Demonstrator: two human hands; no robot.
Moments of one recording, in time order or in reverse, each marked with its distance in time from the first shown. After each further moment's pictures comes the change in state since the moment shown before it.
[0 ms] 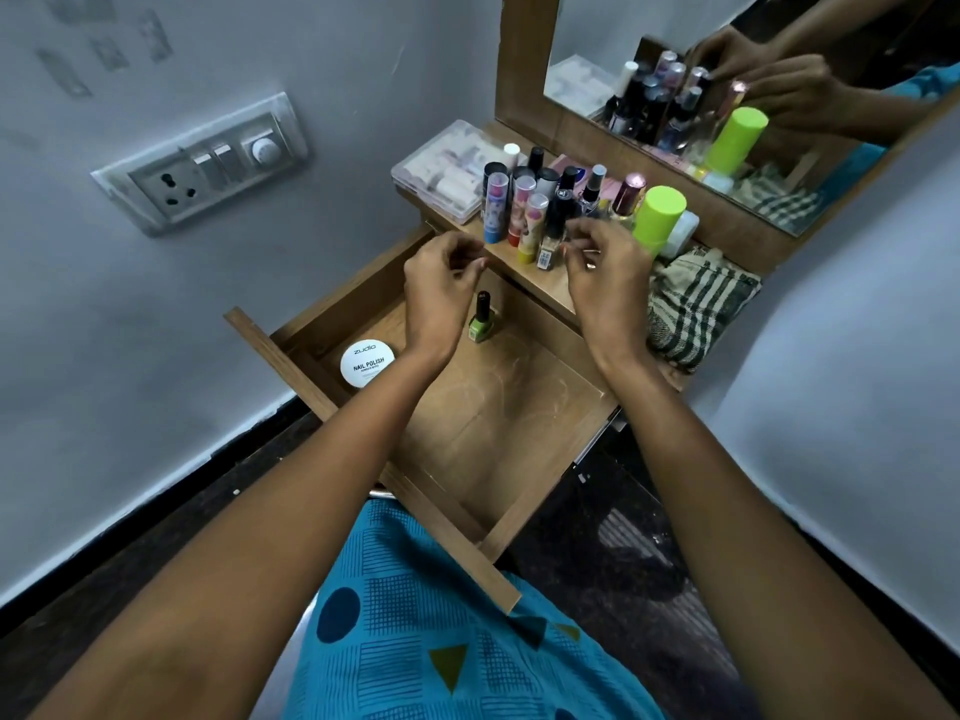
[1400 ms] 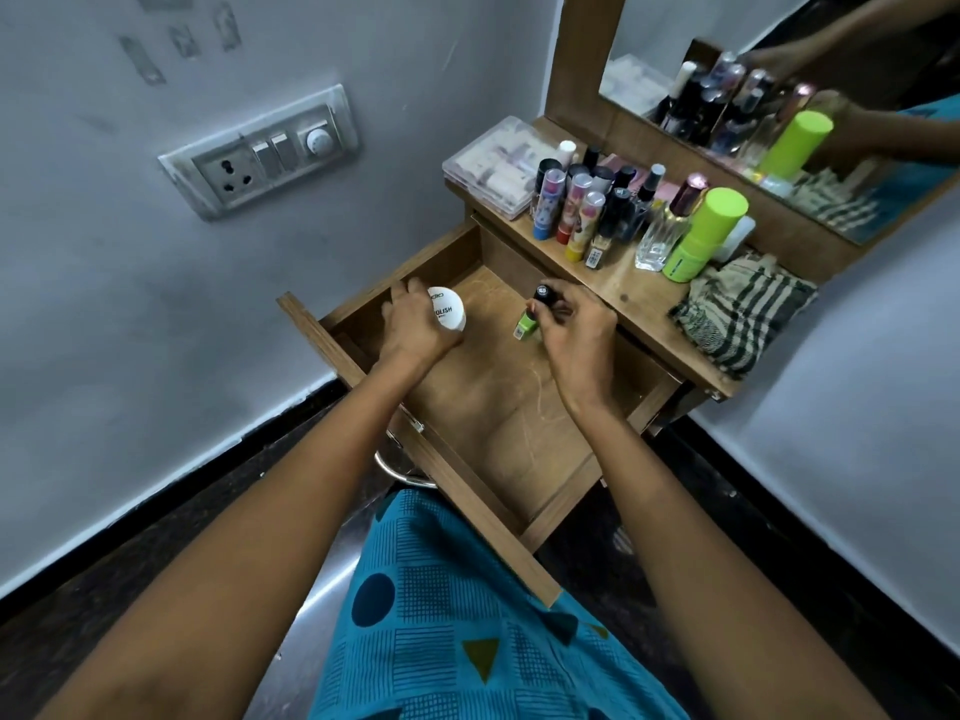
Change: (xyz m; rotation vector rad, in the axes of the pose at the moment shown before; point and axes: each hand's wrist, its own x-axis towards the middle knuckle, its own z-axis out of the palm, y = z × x) left_hand -0.011 -0.051 -0.054 0.475 -0.267 -0.376; right_hand -0.052 -0.011 0.052 0.140 -0.144 0.176
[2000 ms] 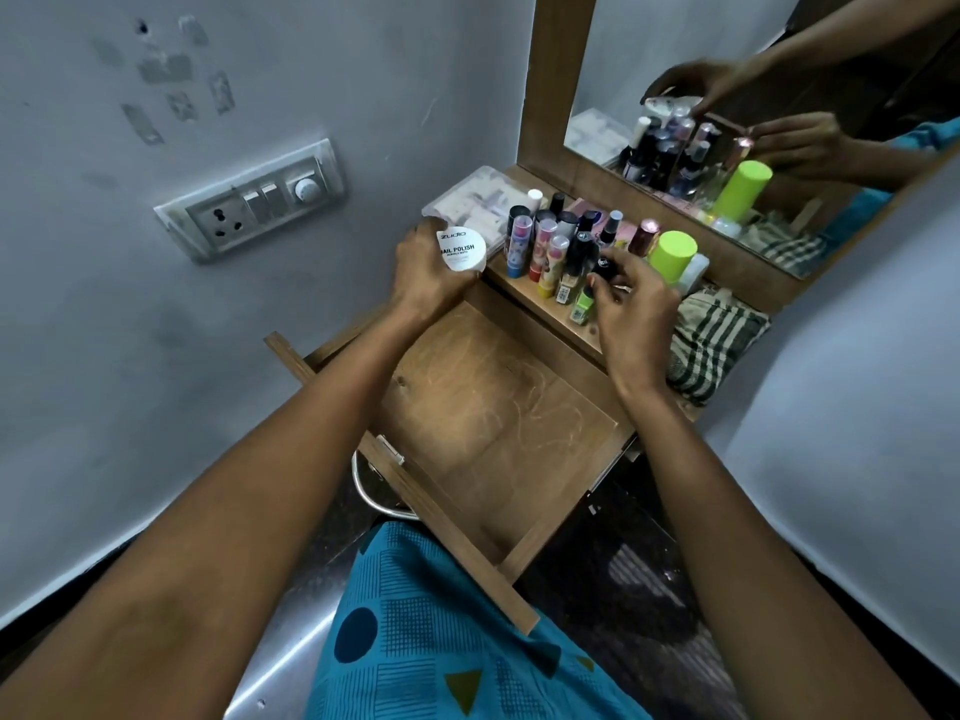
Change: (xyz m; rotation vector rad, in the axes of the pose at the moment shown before) left_hand 0.029 0.071 -0.032 -0.205 0.194 0.229; right_hand 0.038 -0.017 -0.065 -0.104 0.208 -0.081
